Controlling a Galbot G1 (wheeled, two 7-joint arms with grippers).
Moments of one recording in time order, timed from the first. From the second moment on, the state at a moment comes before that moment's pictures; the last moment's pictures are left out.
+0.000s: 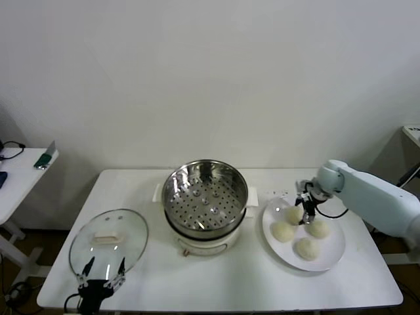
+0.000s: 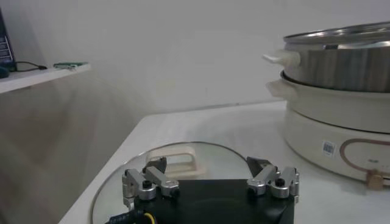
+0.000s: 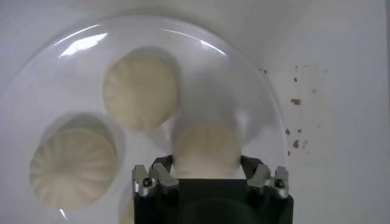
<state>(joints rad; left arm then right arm) 1.77 -1.42 -0.74 -1.95 -0.12 -0.01 0.05 0.10 0.82 -1.02 0.99 0.07 -0.22 -0.99</state>
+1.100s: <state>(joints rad) 1.78 -1.41 -0.74 -1.97 -0.11 -0.03 0.04 0.72 1.16 -1.32 1.20 0.05 0.41 -1.05</state>
